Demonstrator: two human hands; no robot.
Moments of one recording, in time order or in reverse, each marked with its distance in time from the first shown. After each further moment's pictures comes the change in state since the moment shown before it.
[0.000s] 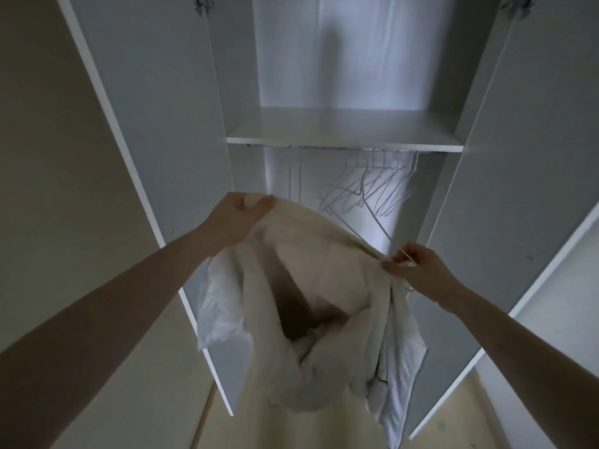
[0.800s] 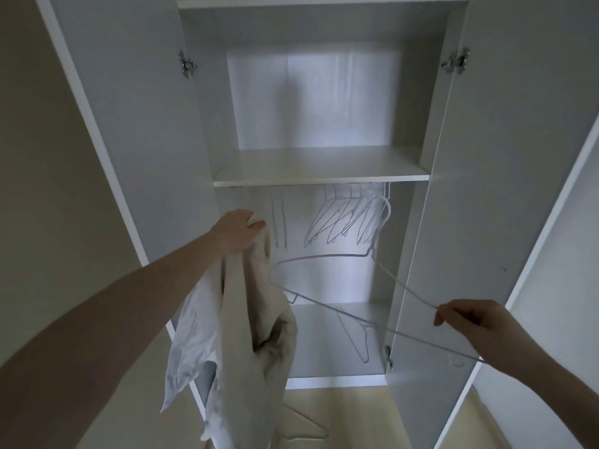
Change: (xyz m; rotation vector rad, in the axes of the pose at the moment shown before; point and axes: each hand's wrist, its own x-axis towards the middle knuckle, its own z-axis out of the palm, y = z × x) left_hand 0.087 0.011 -0.018 0.565 -0.140 0.111; right_hand -0.117 -0.022 -0.051 -0.180 0.111 -0.115
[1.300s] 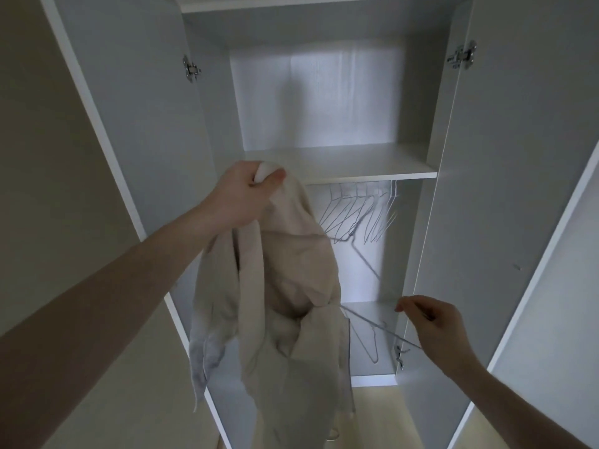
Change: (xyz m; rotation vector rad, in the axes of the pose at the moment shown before) left_hand -0.060 0.076 -0.078 -0.384 0.270 0.367; right_hand 0.026 -0.004 0.095 0.248 0.249 -0.006
